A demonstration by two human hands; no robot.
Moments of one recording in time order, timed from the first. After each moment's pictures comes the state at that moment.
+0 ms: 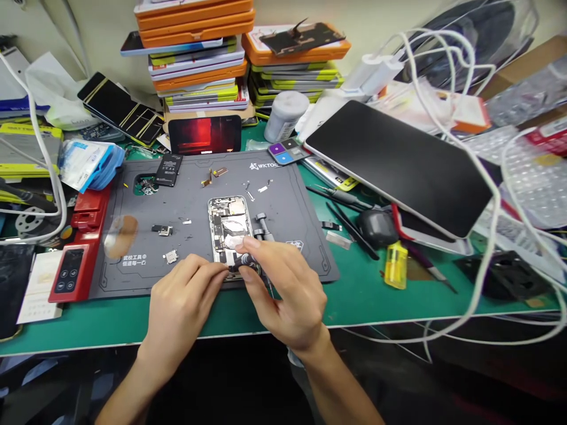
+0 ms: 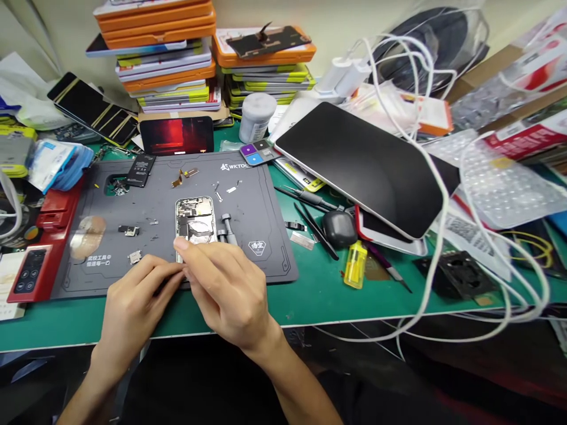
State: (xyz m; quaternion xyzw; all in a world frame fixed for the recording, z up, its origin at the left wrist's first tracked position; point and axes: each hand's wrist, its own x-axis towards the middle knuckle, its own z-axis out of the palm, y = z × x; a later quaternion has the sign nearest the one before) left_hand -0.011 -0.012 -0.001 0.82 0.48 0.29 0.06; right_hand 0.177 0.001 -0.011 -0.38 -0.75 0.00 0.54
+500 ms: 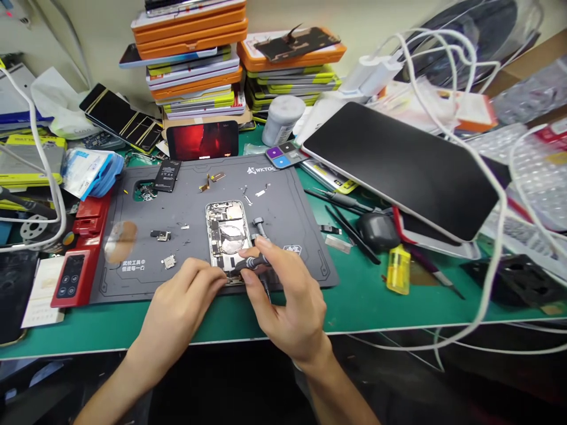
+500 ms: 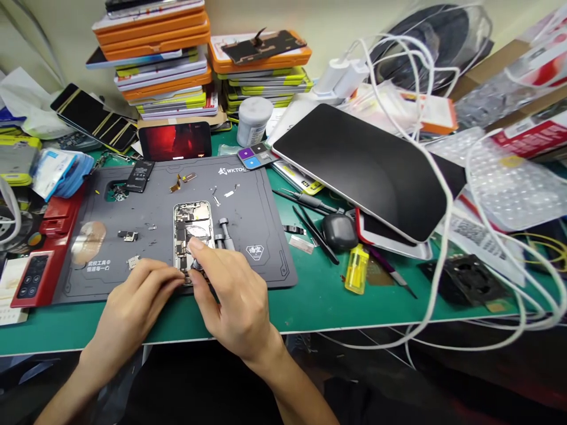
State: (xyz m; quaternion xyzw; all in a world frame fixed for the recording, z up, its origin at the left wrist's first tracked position) left_hand -0.020 -0.007 0.009 0.85 0.45 0.25 0.10; right_hand 0.179 -0.004 -0.017 -0.42 -0.72 0.02 0.55
